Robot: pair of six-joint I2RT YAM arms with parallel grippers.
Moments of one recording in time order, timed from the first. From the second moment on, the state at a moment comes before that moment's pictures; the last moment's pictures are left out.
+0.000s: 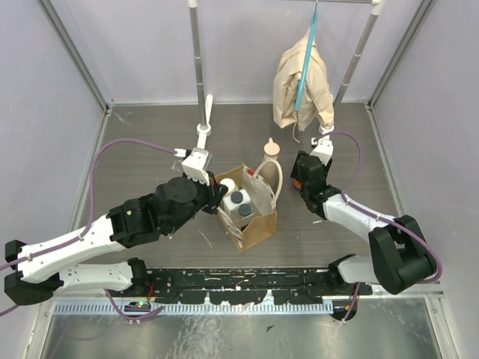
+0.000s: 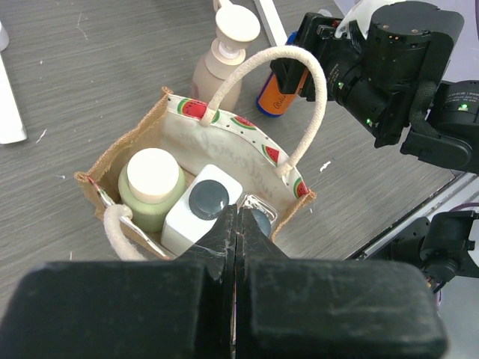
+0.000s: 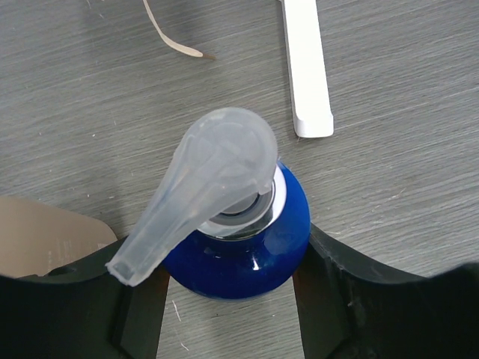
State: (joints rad) left arm -1.21 1.00 1.09 -0.46 -0.54 -0.51; right arm 0.41 1.30 0.61 0.21 0.60 0.38
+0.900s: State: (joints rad) left arm -1.22 1.01 1.09 -0.46 -0.56 -0.53; right arm 0.43 1.28 0.61 0.24 0.62 0.32
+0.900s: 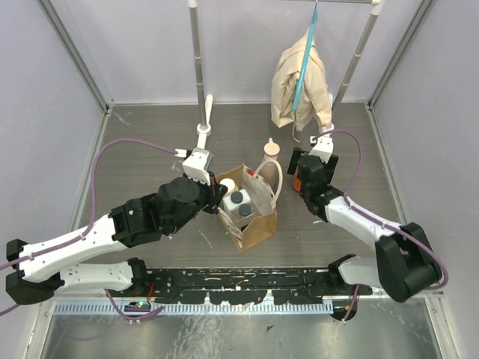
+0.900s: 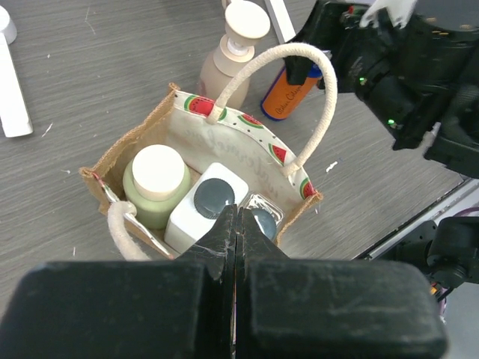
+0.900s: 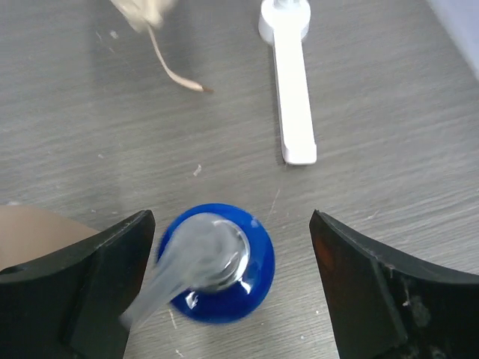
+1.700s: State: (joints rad) left arm -1.21 0.84 1.07 -0.66 -0.76 -0.59; right arm 1.27 1.26 1.05 -0.24 0.96 0.19
